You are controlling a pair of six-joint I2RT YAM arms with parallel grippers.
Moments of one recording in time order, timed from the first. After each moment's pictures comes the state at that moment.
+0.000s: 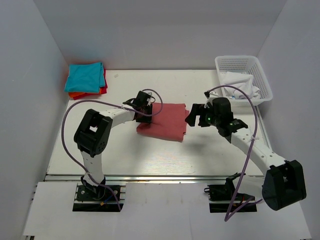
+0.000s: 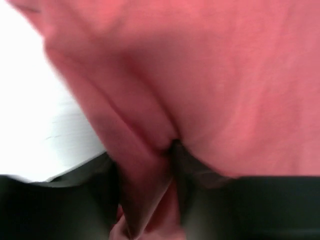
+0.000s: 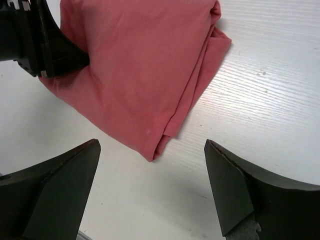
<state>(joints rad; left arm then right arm) -0.51 1.92 1.22 -0.31 -0.08 -0.34 0.39 1.19 0.79 -0.19 -0.22 0.32</state>
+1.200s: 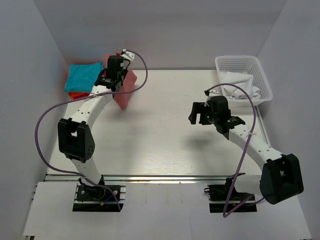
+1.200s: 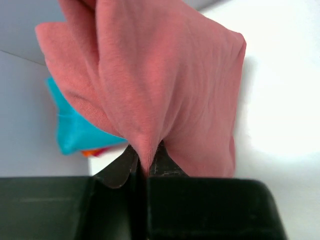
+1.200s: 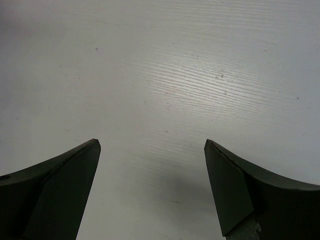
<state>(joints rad) -0.29 1.76 1.58 -0.33 -0.36 0.38 0.39 1.24 0.82 -0.21 -0.06 0.27</state>
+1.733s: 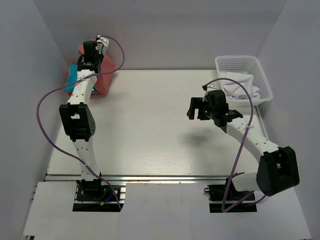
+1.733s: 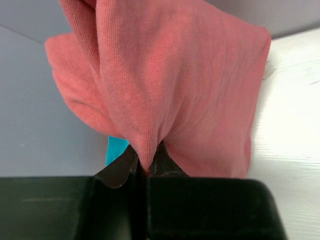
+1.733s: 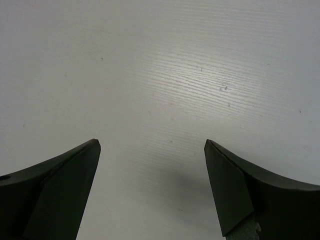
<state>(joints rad) -0.02 2.09 2.05 -0.36 -0.29 0.51 0.39 1.33 0.91 -0.25 -0.07 0.27</state>
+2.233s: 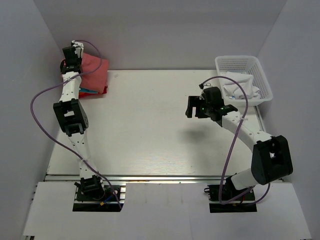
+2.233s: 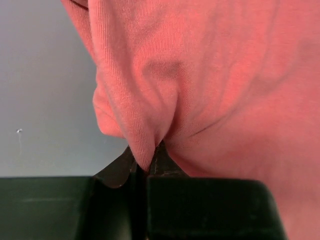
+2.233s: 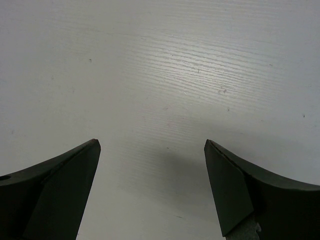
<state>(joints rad) 0.20 2.35 2.24 -0.34 -0.27 0.45 0.39 1.44 1.00 -0.29 -0.06 0.28</state>
